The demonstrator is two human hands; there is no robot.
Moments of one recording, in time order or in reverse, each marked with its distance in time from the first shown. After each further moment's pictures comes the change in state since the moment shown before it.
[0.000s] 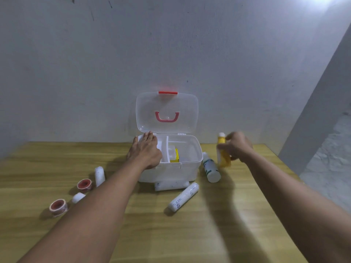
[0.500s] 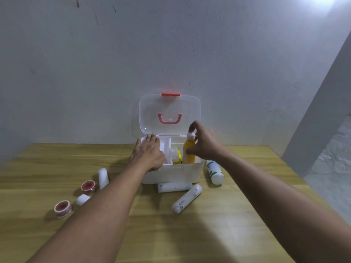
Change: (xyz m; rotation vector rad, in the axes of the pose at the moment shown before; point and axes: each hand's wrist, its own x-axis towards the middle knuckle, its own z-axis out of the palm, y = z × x) left_hand 0.000 0.000 0.000 -0.015 0.012 -0.005; right_hand -0.050 -0.075 0.031 -0.037 -0.150 -0.493
